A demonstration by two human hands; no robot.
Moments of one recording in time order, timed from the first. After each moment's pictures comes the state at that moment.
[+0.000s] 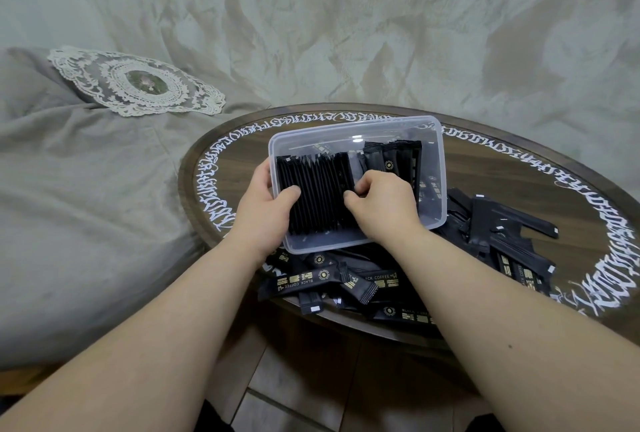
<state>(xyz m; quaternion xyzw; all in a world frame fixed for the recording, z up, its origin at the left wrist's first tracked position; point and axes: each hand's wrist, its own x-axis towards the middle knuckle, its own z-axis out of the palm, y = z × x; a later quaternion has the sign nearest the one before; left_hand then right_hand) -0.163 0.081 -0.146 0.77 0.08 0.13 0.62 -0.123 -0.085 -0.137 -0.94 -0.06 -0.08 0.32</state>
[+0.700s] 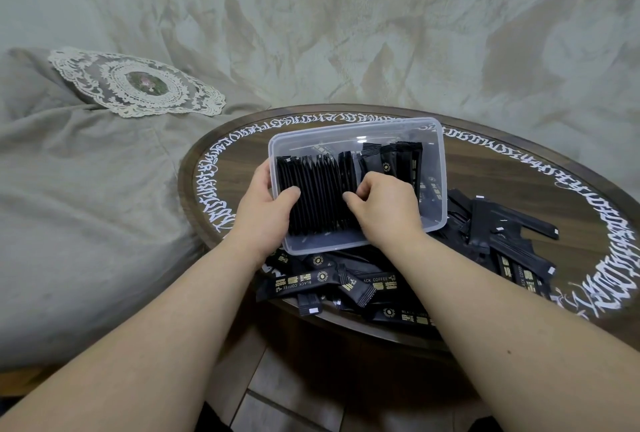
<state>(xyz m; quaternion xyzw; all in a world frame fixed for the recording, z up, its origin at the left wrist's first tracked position) -0.162 0.081 -0.146 0.78 0.08 0.13 0.60 -0.126 -0.088 -0.140 -0.94 -0.08 -0.12 0.30</state>
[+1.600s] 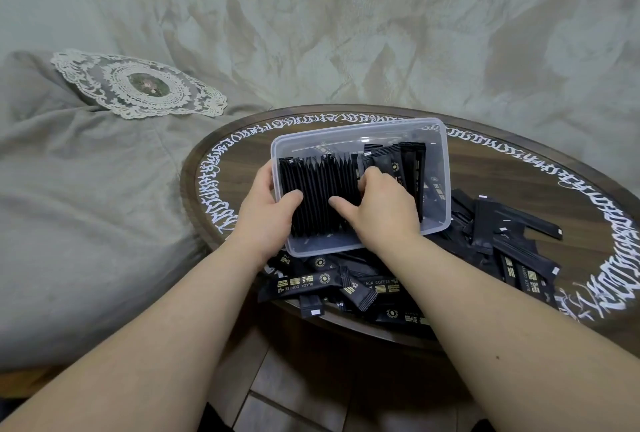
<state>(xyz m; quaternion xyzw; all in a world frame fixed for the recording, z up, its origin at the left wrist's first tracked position) -0.165 0.081 -0.144 0.79 0.09 0.11 0.60 -0.129 -0.080 -0.140 -0.96 -0.06 -0.11 0.24</state>
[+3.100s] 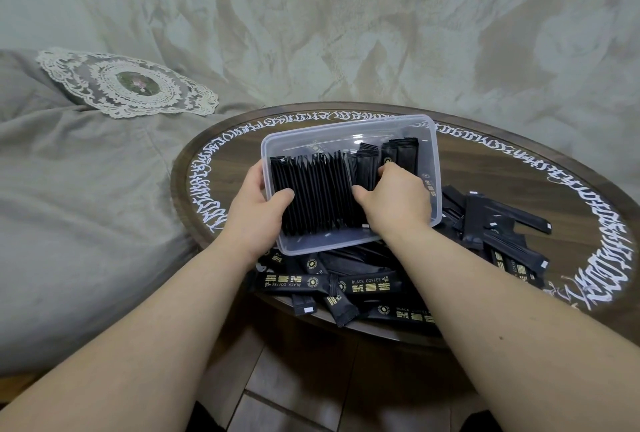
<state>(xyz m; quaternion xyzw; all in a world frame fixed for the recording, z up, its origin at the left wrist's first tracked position) -0.165 0.082 -0.145 0.79 0.08 0.12 0.60 -0.116 -0.097 -0.136 -0.96 0.05 -0.11 0.25</state>
